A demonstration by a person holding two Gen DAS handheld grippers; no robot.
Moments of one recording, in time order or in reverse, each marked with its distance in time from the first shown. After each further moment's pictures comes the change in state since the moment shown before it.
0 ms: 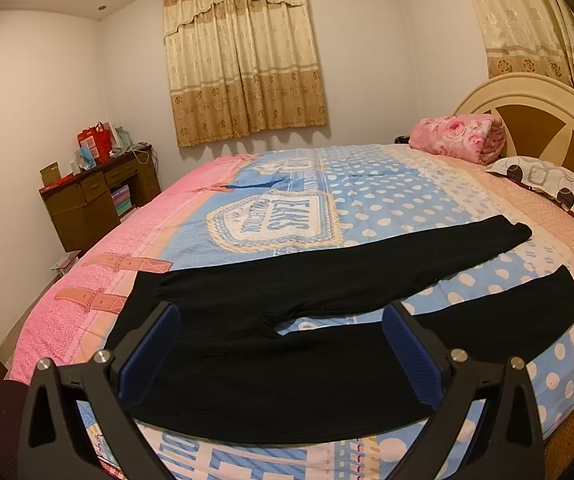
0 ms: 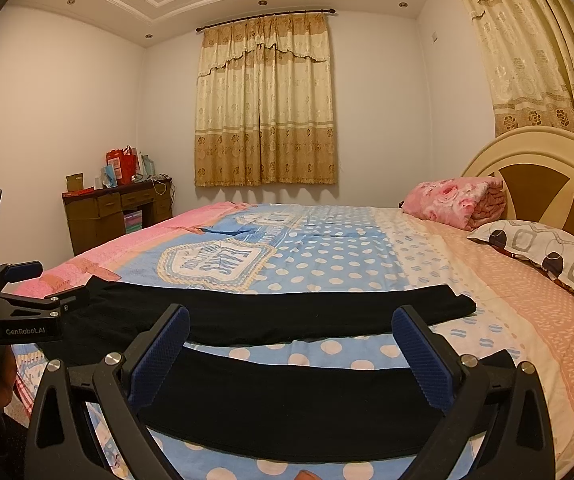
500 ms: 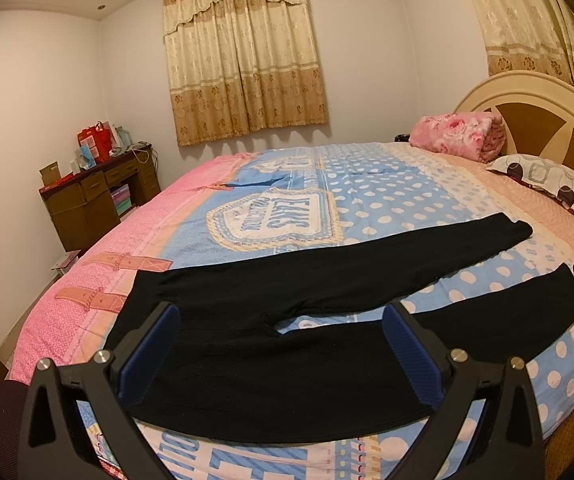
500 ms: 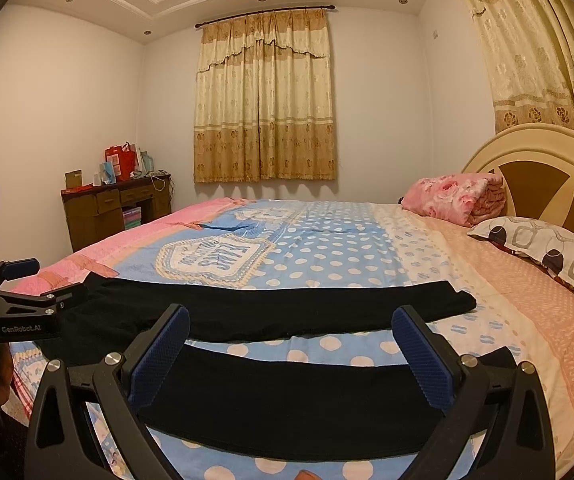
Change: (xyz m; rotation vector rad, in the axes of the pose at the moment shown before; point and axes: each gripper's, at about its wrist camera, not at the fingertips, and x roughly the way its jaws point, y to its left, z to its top) left arm 0.002 0.003 -0.003 0.001 0.005 -0.001; right arm 0.001 -0.001 -0.005 -0.004 0.019 -0.003
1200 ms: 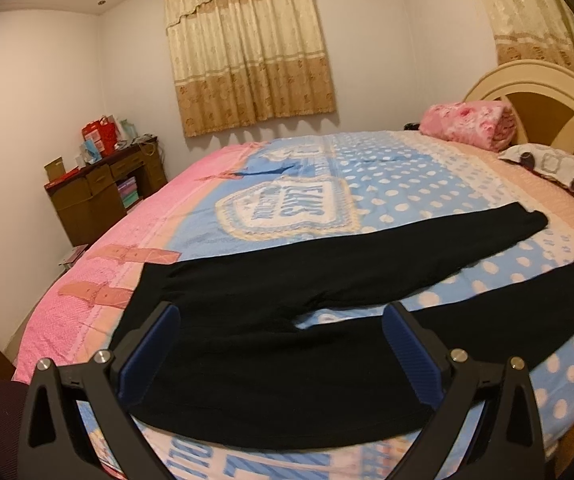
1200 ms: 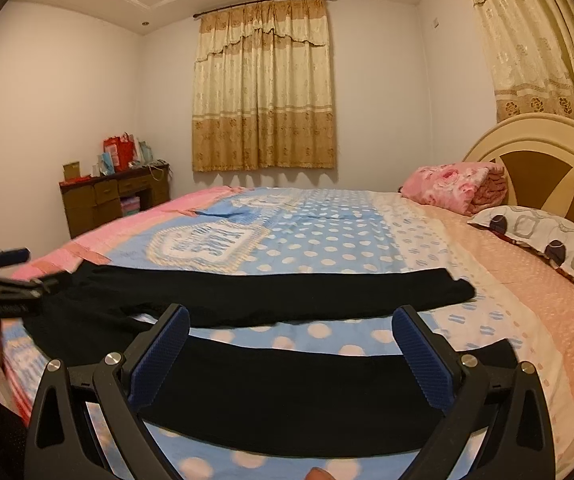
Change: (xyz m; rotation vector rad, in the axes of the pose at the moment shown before) left arm 0.031 0.027 -0.016 0.001 0.040 0.049; right arm 0.022 -0.020 -0.007 -0.014 0.055 -0.014
